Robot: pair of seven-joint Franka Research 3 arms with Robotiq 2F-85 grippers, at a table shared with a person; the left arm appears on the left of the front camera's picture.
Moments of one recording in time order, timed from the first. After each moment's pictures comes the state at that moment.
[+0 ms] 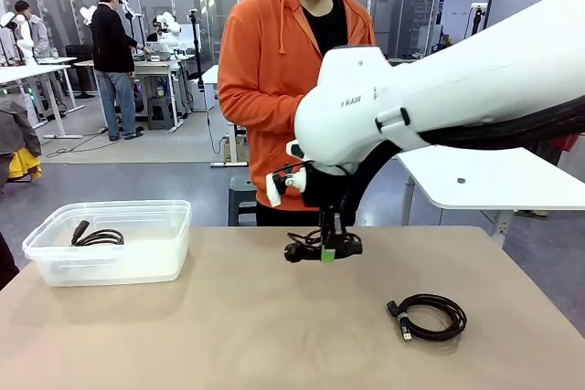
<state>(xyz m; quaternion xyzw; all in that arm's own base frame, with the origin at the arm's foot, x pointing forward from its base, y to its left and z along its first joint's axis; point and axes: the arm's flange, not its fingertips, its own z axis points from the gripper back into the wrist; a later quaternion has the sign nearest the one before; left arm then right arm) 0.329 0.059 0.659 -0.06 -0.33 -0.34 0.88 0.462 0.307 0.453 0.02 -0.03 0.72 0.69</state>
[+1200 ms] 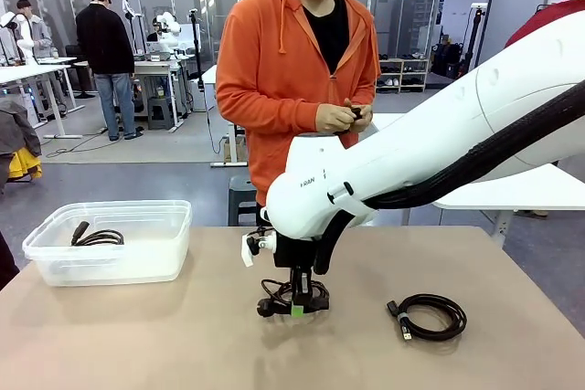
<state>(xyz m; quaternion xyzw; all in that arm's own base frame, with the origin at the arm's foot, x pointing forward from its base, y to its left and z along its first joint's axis) 0.329 0.059 0.659 -0.06 -0.33 -0.34 0.88 0.481 0.345 0.325 0.07 0.00 0.73 0.68</state>
